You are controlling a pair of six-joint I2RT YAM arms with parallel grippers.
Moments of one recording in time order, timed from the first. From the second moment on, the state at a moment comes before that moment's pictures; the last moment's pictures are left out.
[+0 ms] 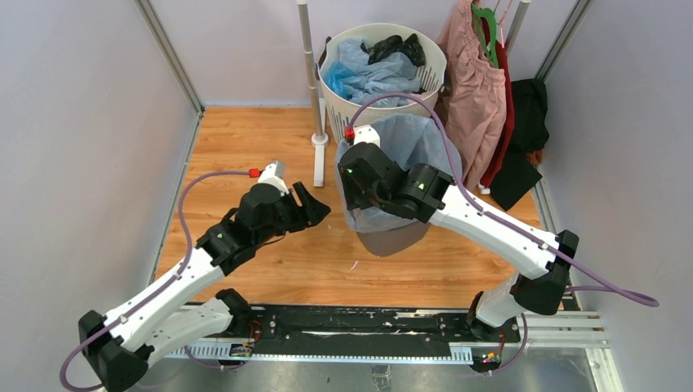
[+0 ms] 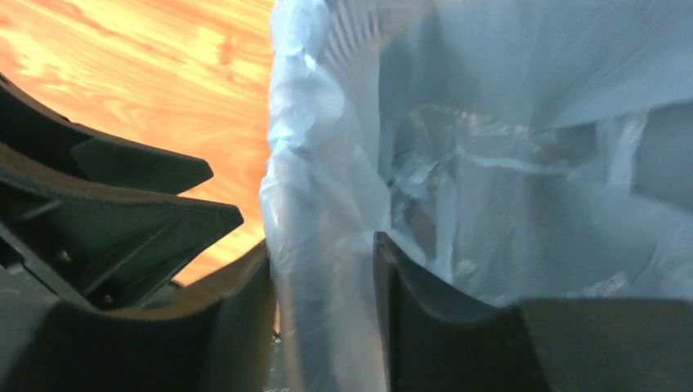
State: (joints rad) left arm -0.71 0.87 0.74 -0.30 -0.10 -0.86; right arm 1.06 1.50 1.65 -0.90 0.42 0.50
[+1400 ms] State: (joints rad) left arm -0.71 0.94 1.31 -0.81 -0.04 -0.61; right arm 0.44 1.28 1.54 -0.97 0.17 0.13
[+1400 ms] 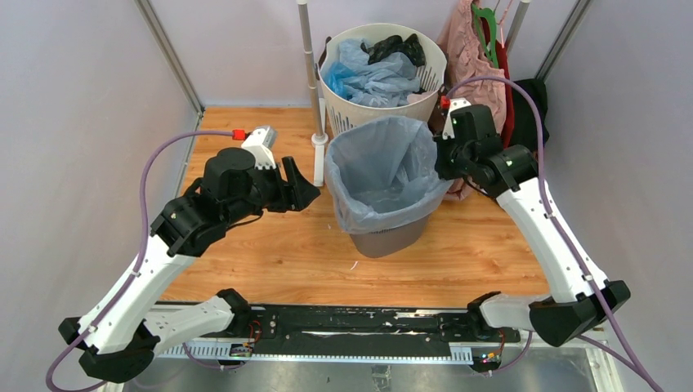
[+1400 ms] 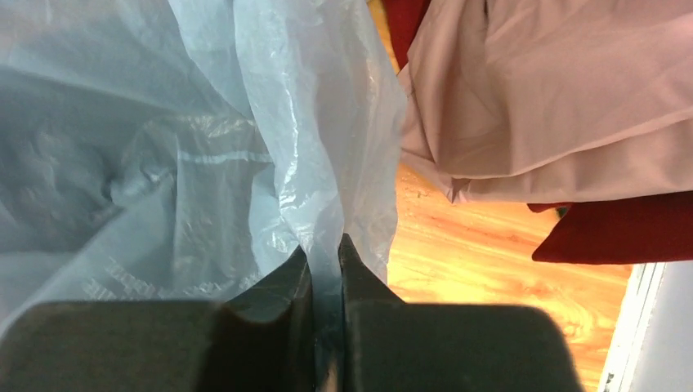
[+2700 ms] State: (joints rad) left arm -0.70 0.96 1.40 -0.87 -0.03 -0.58; right arm 0.45 0.99 1.50 -1.01 0.25 0.50
